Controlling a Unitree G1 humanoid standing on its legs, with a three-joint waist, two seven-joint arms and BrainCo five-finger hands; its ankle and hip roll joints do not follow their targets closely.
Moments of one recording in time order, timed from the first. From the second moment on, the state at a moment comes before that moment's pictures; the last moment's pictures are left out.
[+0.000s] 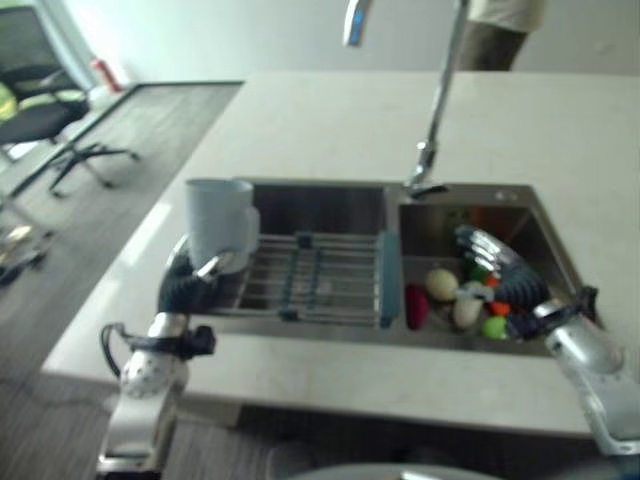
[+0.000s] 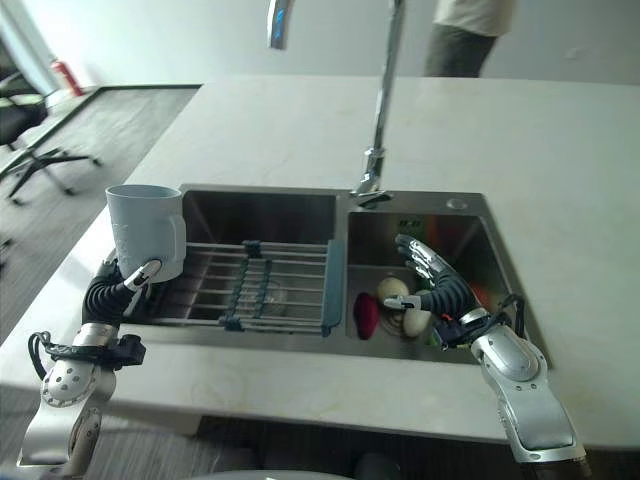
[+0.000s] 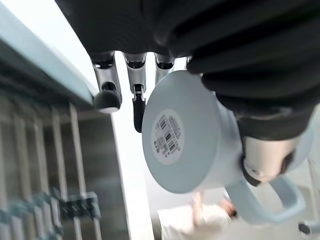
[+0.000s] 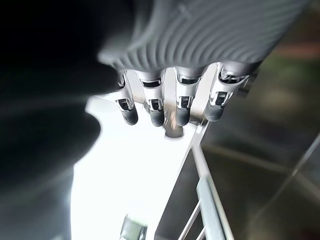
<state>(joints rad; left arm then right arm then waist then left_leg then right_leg) 0.20 0.40 0.14 -0.25 -0.31 -0.04 0.04 0.09 -0.62 -0.05 -0.29 0.24 0.03 0.27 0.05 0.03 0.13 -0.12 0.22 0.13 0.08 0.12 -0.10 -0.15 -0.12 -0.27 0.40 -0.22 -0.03</state>
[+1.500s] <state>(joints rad) 0.09 0.42 0.09 -0.24 -0.37 -0.11 0.12 0.08 -0.49 -0.01 -0.31 0.26 -0.11 0.07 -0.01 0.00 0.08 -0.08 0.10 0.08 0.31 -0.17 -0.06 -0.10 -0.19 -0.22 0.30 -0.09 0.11</state>
